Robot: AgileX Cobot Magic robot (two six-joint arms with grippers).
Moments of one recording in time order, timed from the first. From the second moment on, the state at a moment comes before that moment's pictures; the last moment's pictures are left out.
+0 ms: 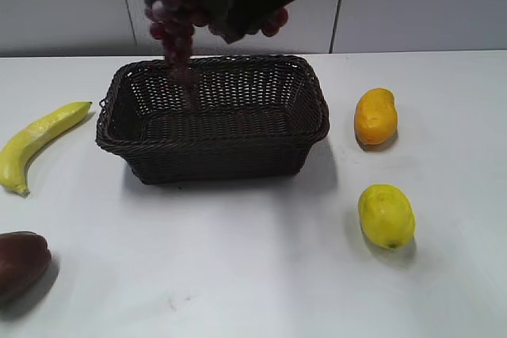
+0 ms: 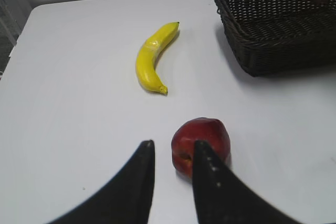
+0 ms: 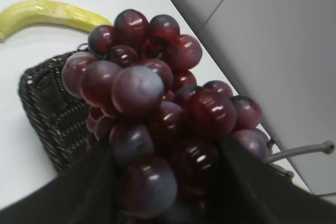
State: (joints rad) left arm -0.05 0.00 -0.50 -0.09 1.08 0.16; right arm 0.72 1.66 -1.35 0.19 0.32 -0.57
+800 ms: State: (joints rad) left arm -0.05 0.00 -0.50 -0.09 1.08 0.16; right arm 0.66 1.99 -1.36 0.21 0.10 -0.56
